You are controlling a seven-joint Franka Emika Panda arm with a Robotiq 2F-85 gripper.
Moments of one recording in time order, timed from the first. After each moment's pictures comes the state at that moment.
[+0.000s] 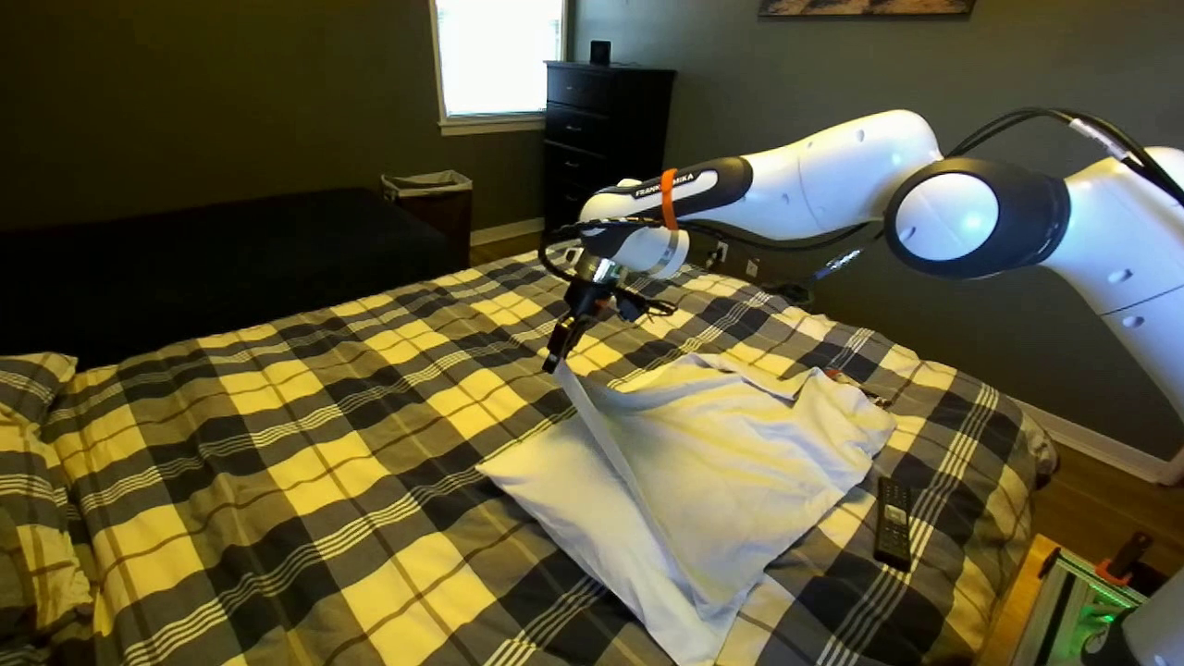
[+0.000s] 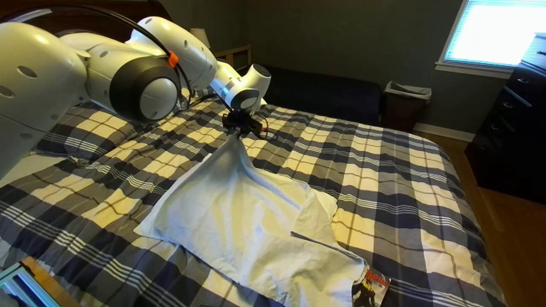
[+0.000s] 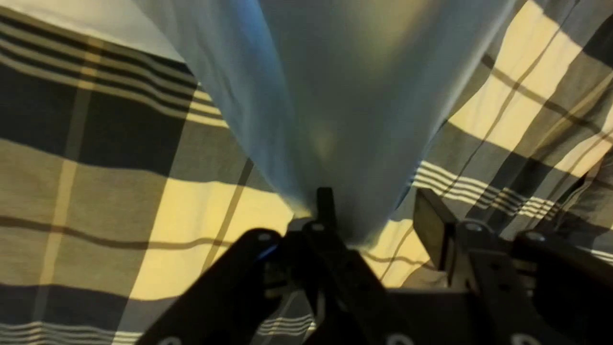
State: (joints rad) arm -0.12 0.96 0.25 -1.19 0.32 2.19 -0.73
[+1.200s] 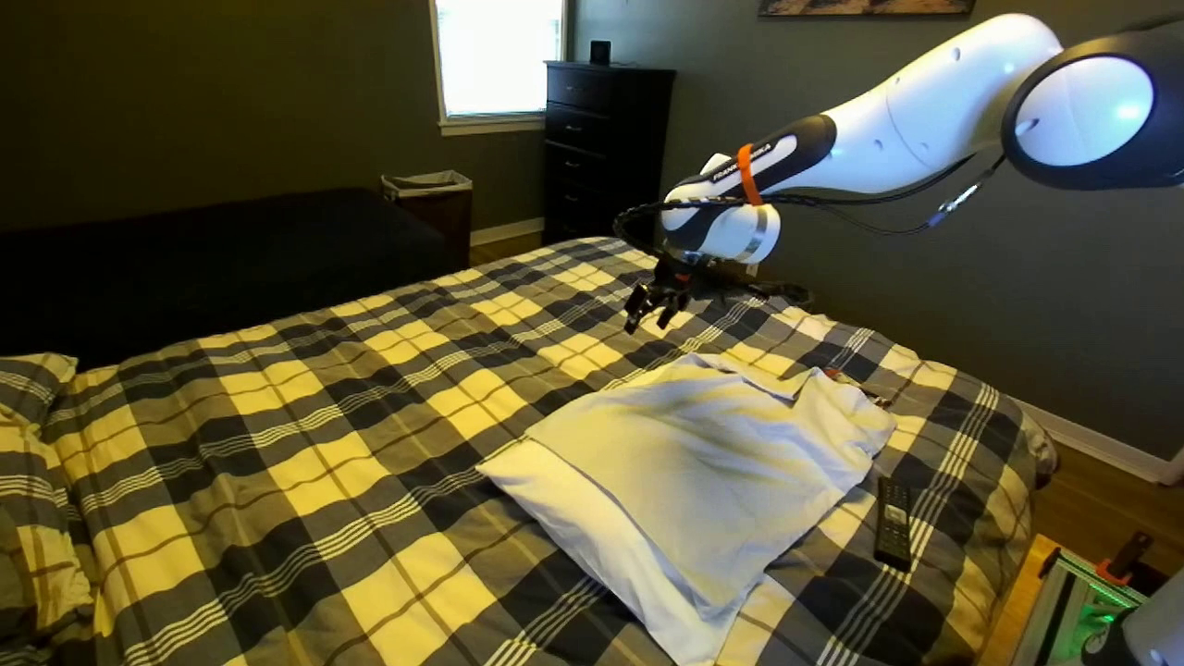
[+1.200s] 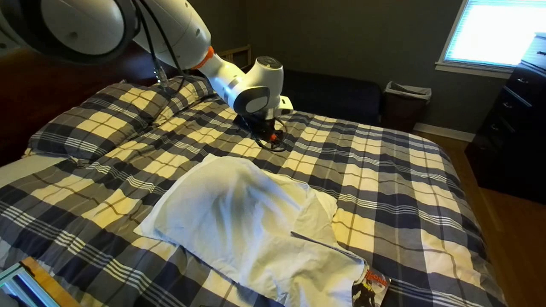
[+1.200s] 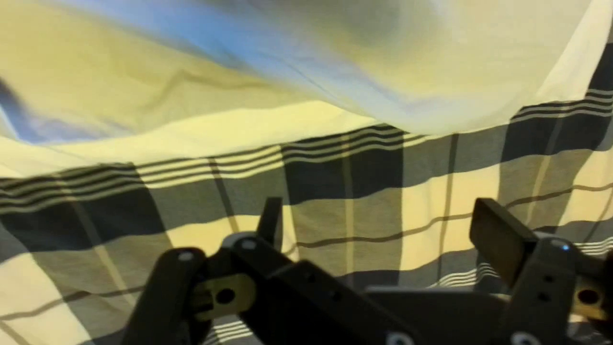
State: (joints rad) arm -0.20 0.60 0.09 -1.70 0.31 2.52 -0.36
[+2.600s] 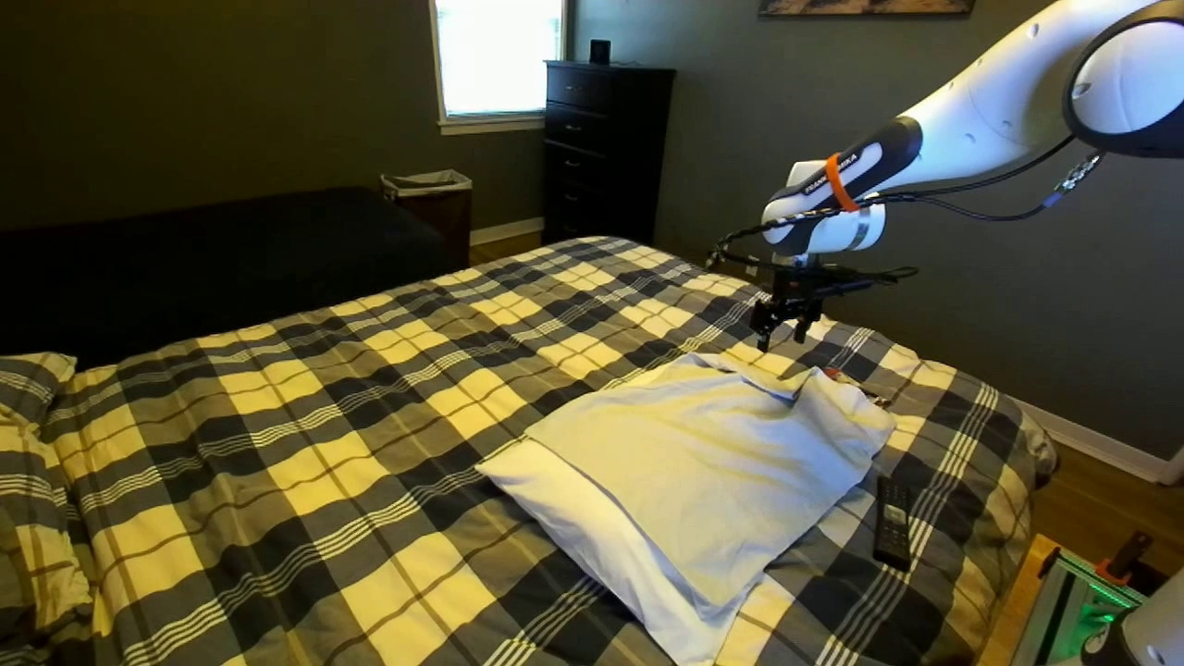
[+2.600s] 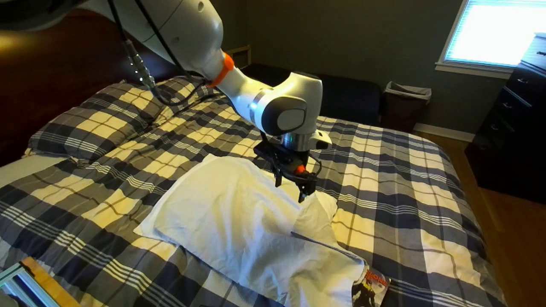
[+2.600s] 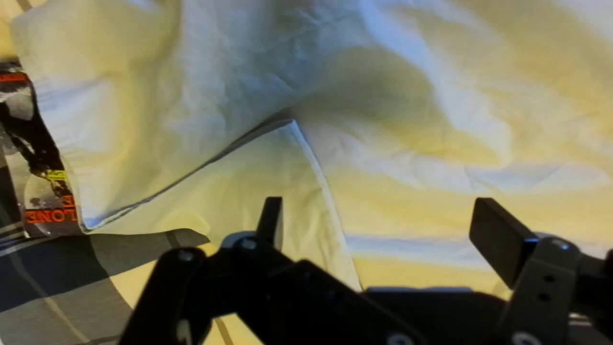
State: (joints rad) arm -0.26 0.47 -0.17 -1.90 0.05 2.29 -0.19
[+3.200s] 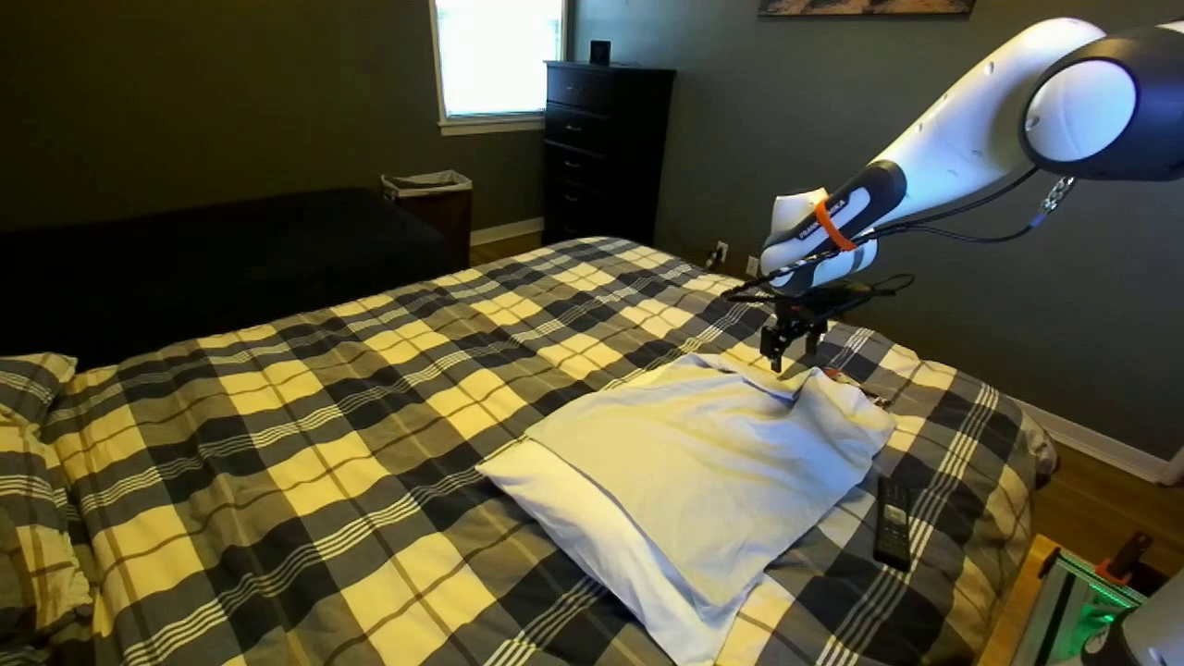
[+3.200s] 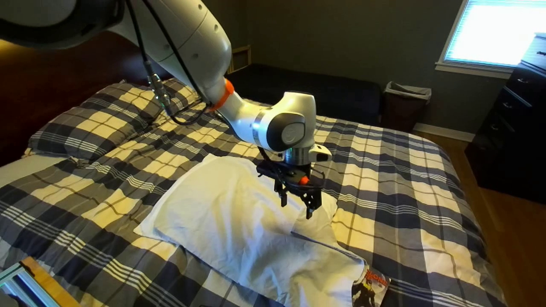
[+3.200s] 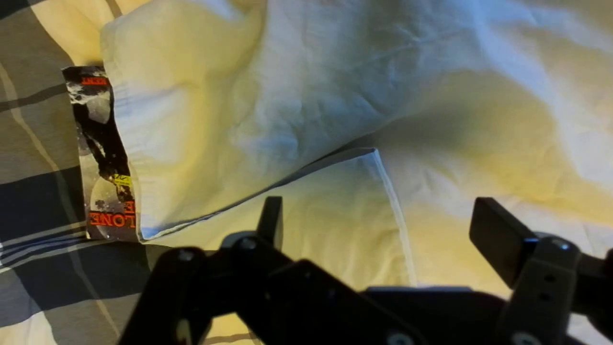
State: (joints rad) arm -0.23 0.55 -0.21 -1.90 -0.15 2.35 -0.09
